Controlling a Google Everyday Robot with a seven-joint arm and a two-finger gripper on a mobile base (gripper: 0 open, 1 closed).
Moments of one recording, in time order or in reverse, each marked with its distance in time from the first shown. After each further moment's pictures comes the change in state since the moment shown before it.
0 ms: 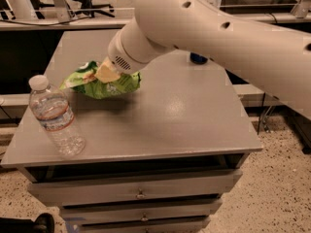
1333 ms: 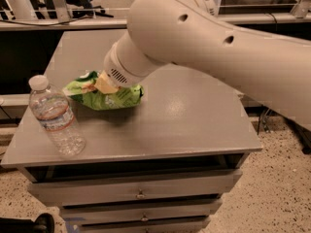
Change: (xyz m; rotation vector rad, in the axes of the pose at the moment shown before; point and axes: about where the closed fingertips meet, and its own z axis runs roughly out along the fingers) arm 0.013 0.037 -0.013 0.006 0.059 0.058
